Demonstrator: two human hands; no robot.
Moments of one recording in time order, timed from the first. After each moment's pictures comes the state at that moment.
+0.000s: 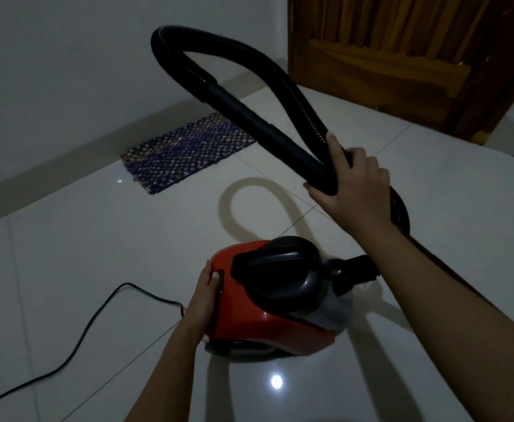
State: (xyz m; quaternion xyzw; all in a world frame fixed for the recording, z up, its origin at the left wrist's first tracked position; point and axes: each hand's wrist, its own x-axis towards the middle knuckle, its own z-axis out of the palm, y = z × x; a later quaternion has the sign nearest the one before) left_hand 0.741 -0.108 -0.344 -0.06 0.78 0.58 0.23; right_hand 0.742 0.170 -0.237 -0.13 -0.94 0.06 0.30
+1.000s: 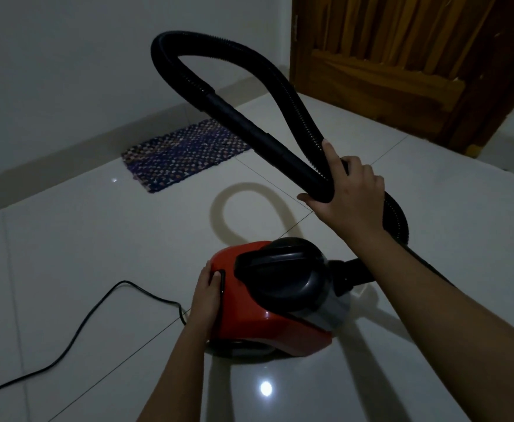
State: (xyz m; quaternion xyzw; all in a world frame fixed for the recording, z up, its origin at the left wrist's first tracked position) left_hand 0.751 -0.098 -0.334 -0.09 0.79 0.58 0.17; right_hand 0.745 0.155 -0.237 -0.12 -0.94 0.06 0.31
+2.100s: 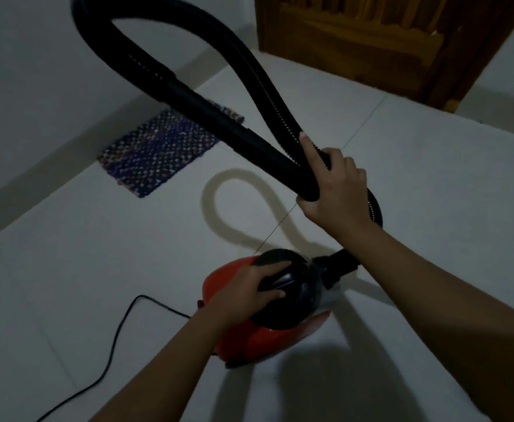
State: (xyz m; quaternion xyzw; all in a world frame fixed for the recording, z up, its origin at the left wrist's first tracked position) left_hand 0.725 -0.081 -0.201 0.36 0.83 0.28 0.34; right_hand 0.726 0.123 -0.172 -0.14 -0.95 0.11 0.24
